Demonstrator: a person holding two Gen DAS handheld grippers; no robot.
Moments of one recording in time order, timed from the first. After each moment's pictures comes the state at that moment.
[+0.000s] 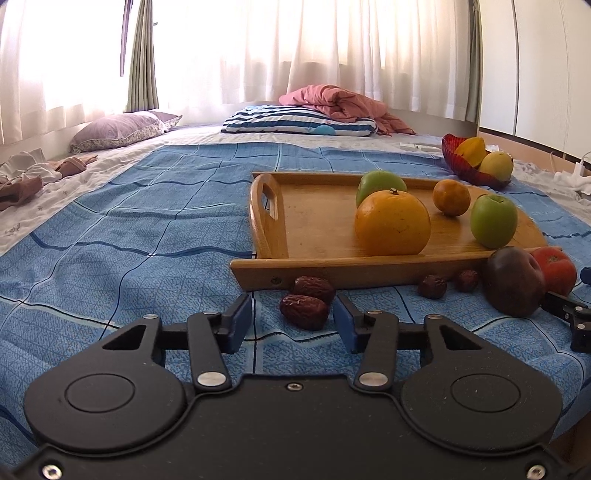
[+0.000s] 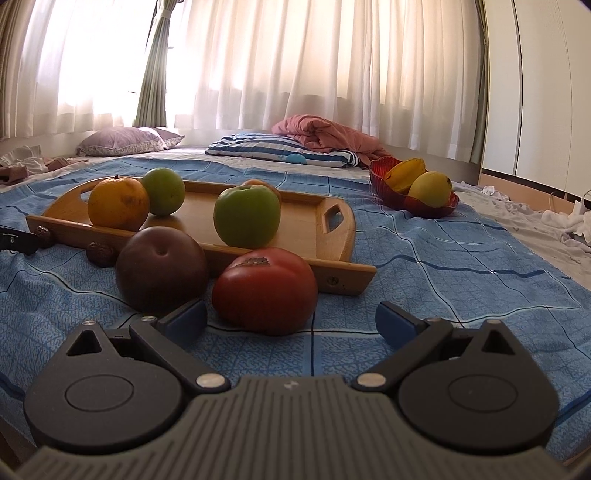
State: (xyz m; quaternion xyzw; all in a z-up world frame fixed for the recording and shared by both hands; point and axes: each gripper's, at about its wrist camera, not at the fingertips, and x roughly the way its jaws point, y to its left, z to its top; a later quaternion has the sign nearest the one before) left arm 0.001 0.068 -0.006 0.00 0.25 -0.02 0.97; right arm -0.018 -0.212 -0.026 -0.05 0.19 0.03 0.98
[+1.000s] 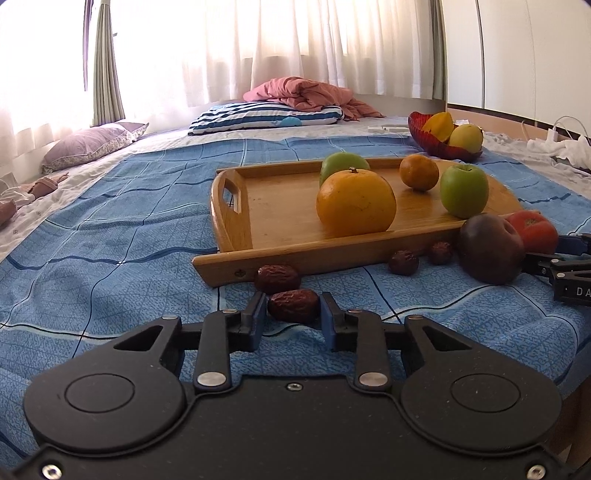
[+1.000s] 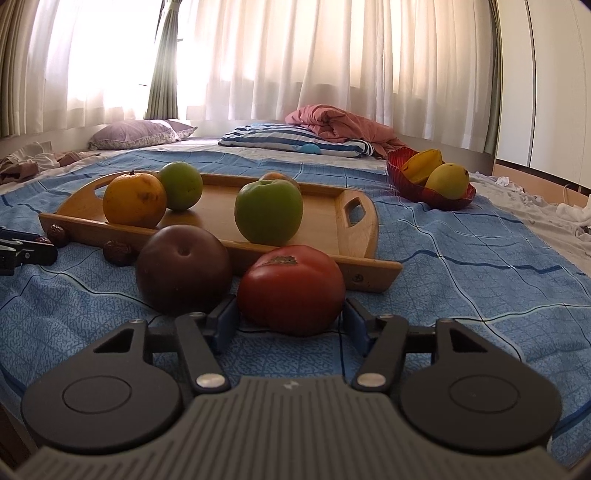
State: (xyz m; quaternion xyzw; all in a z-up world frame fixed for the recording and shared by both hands) left arm 0.000 0.053 -0.012 0.05 0.26 -0.07 0.96; right arm -0.011 -0.206 -0.024 -0.04 0.21 0.05 0.98
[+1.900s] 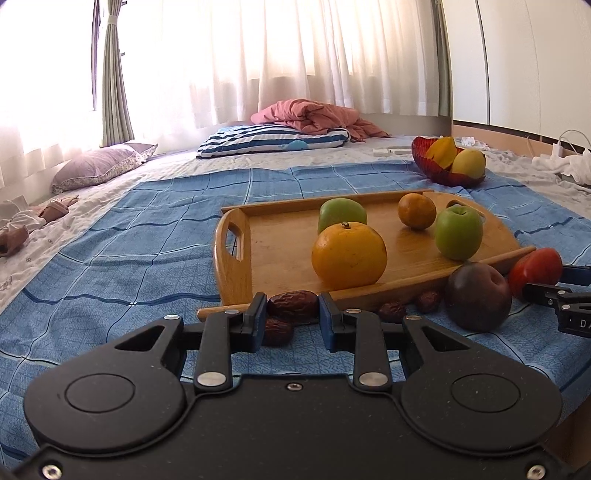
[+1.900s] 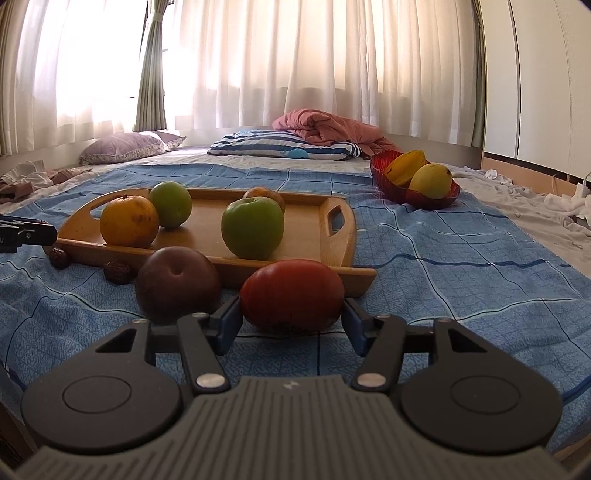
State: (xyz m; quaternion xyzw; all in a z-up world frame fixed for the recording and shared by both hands) left arm -0.001 0.039 0.024 0.05 0.23 -0.05 0.97; right arm -0.024 -0.218 -0.009 -0.02 0.21 0.04 0.98
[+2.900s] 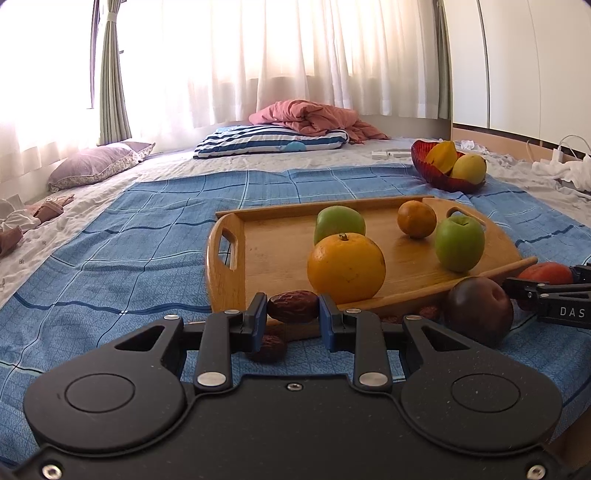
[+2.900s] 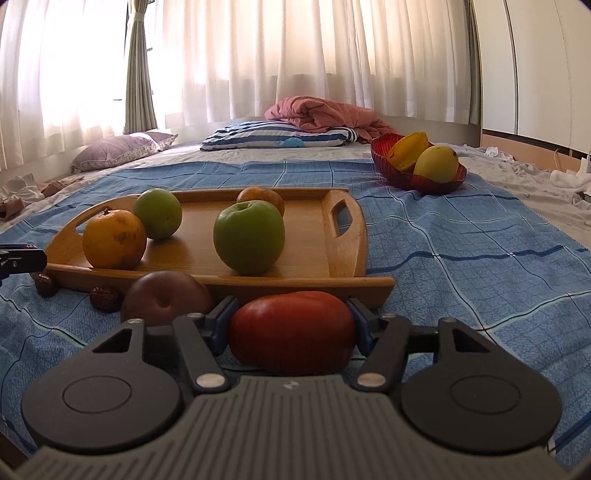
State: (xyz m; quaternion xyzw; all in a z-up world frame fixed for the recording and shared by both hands) left arm 0.014 0.035 0.028 0.04 0.23 -0.06 0.97; right arm 0.010 -0.215 -0.007 0.02 0.23 0.03 0.97
